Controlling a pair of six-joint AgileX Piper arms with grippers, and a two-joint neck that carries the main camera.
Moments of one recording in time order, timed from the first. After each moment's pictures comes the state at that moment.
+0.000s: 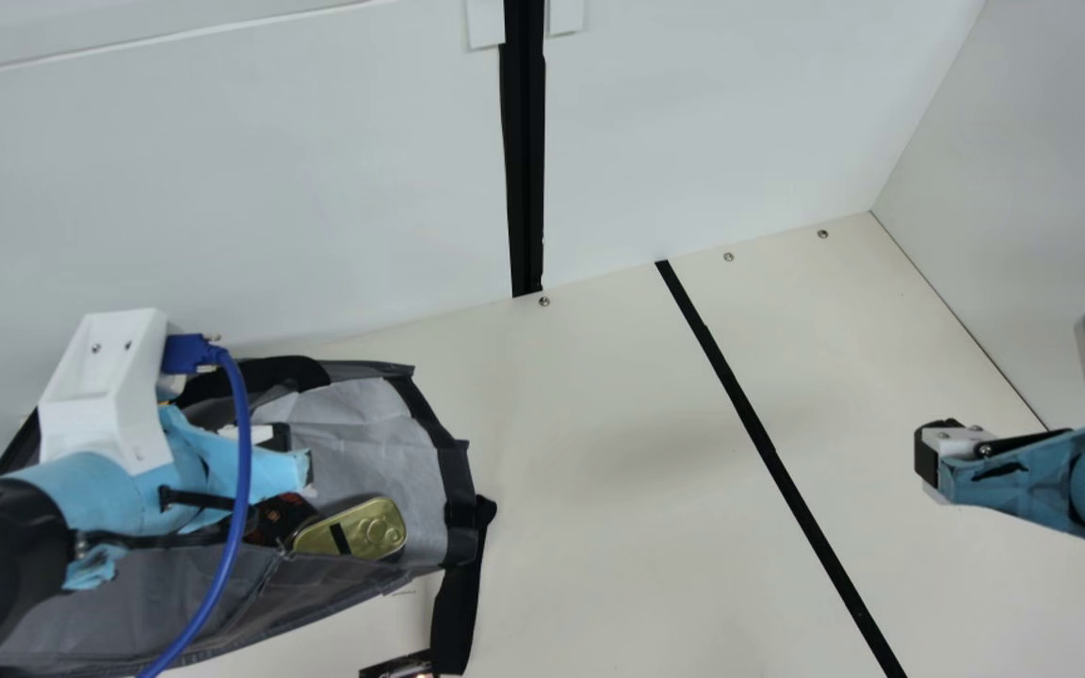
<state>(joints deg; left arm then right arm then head) -29.6 89.6 -87.8 -5.3 52.5 -9.7 -28.9 53.2 -73.3 -4.4 69.9 -9.5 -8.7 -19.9</state>
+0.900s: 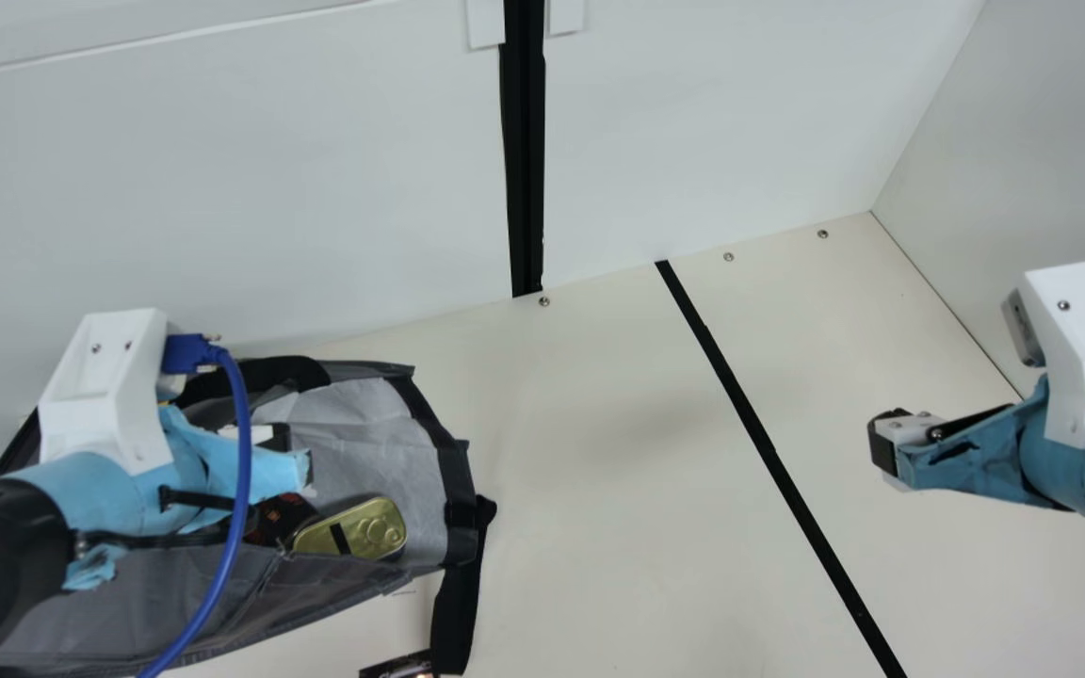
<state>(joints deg) -29.6 89.6 -87.8 -5.3 52.5 -9.7 -24.9 58.3 -75.1 -1.1 69.9 -14.9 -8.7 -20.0</state>
